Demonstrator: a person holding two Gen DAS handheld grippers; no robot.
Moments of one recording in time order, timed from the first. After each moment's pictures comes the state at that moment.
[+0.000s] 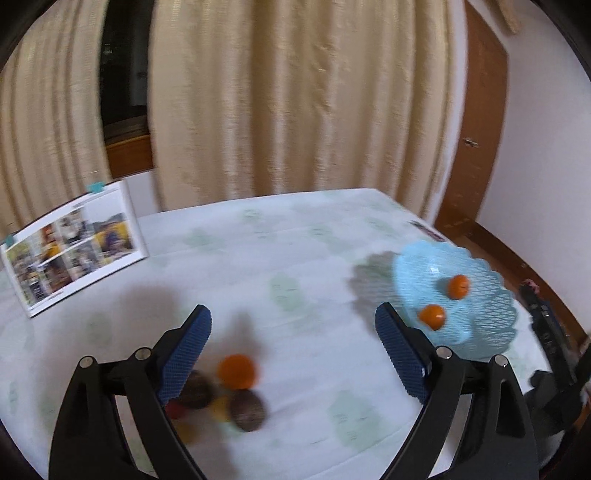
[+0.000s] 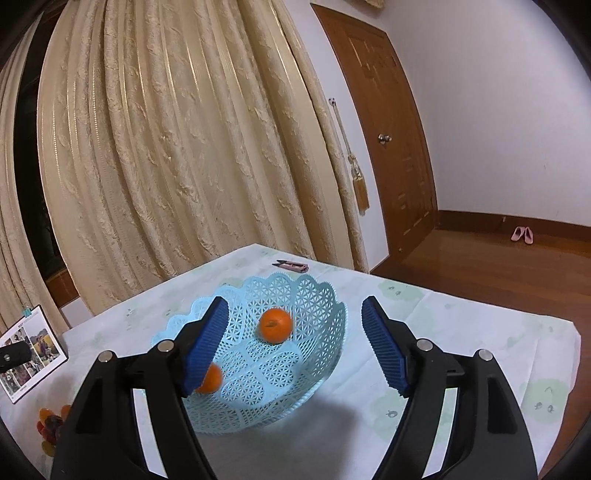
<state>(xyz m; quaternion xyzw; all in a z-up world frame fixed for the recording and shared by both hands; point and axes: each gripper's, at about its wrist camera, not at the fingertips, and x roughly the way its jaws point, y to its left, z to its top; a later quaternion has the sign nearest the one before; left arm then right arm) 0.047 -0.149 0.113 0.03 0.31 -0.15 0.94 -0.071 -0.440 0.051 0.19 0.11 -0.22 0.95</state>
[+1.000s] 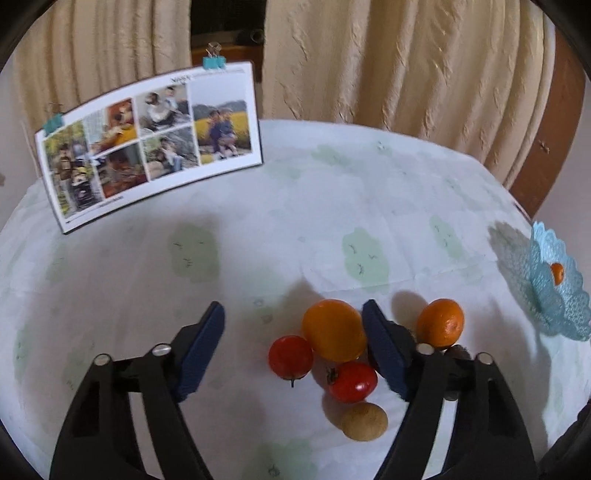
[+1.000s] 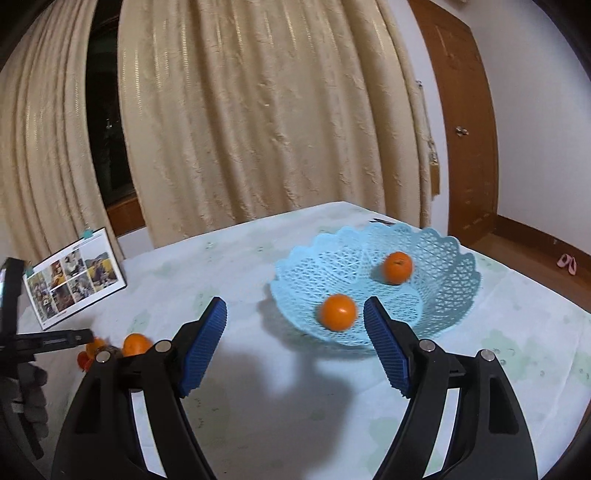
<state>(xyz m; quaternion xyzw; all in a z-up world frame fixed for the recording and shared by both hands) 0.098 -0.018 0.029 -0.02 0.42 -0.05 0.91 -0.059 -0.321 0.052 0.12 0.18 -0.09 0.97</state>
